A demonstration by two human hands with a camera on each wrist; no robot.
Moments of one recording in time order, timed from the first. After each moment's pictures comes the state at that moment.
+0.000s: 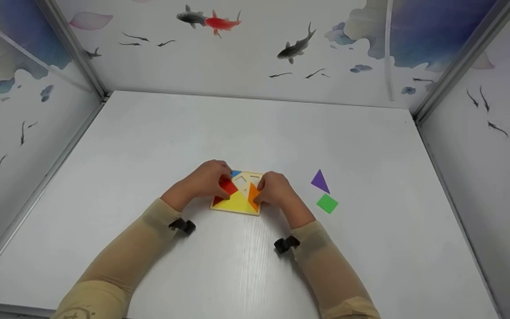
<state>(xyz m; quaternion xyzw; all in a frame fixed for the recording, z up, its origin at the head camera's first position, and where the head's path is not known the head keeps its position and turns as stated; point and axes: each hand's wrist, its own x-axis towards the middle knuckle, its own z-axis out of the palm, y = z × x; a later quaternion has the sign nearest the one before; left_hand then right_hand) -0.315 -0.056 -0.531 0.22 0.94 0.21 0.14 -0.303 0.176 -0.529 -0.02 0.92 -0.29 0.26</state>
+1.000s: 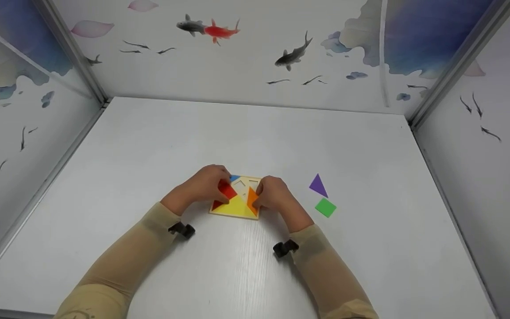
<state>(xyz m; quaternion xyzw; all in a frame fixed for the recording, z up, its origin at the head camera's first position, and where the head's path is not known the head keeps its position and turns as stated) -0.315 -0.054 -0.532 0.22 0.94 0.22 0.14 -0.300 0.178 -0.527 -0.02 0.92 -0.29 0.25</state>
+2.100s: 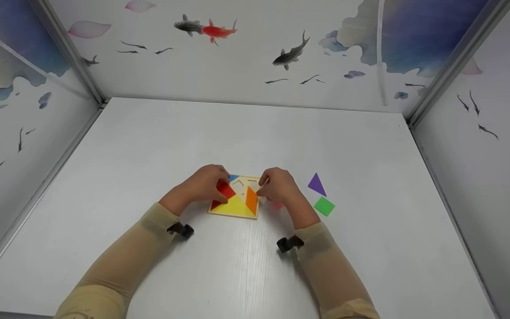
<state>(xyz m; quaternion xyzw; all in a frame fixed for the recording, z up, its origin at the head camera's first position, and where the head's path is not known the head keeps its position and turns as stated) -0.315 -0.055 -0.533 0.22 0.94 0.22 0.13 -0.305 0.197 -0.516 -0.04 0.92 -0.33 0.20</state>
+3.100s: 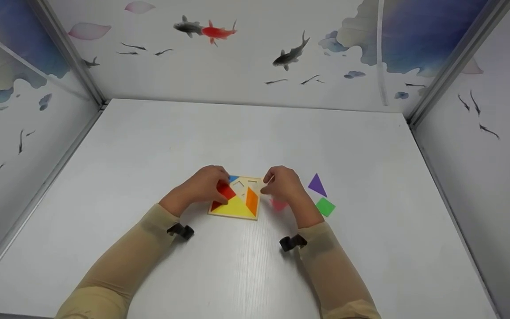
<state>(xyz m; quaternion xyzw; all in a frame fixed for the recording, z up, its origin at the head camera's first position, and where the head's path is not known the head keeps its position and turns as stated) -0.315 -0.054 -0.532 0.22 0.94 0.21 0.14 -0.309 0.204 -0.513 -0.03 0.93 -0.31 0.18</state>
